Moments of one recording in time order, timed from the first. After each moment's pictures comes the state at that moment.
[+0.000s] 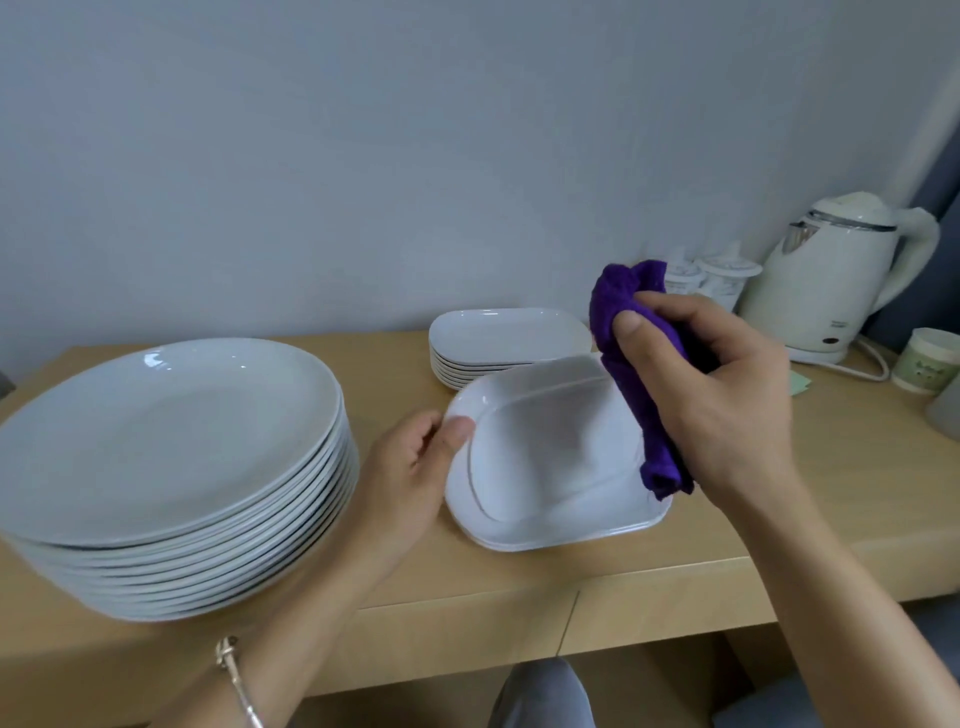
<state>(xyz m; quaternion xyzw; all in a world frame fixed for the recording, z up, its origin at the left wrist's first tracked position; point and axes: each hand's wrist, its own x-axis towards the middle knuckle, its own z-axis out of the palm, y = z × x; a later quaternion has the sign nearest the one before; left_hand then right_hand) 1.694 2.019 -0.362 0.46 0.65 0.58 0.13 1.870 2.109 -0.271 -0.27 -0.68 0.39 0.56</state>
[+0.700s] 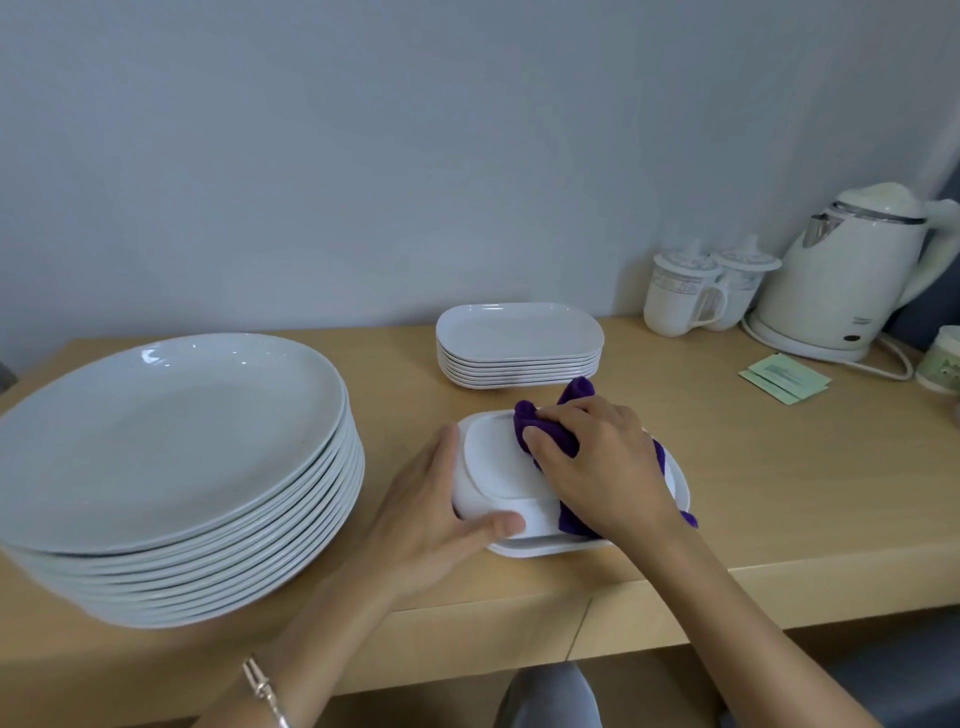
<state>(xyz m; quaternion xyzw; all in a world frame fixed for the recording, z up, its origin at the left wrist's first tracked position) 1.679 2.024 -0.401 0.56 0.70 0.41 0.20 1.828 2.130 -0.355 -0.42 -0.86 0.15 0.25</state>
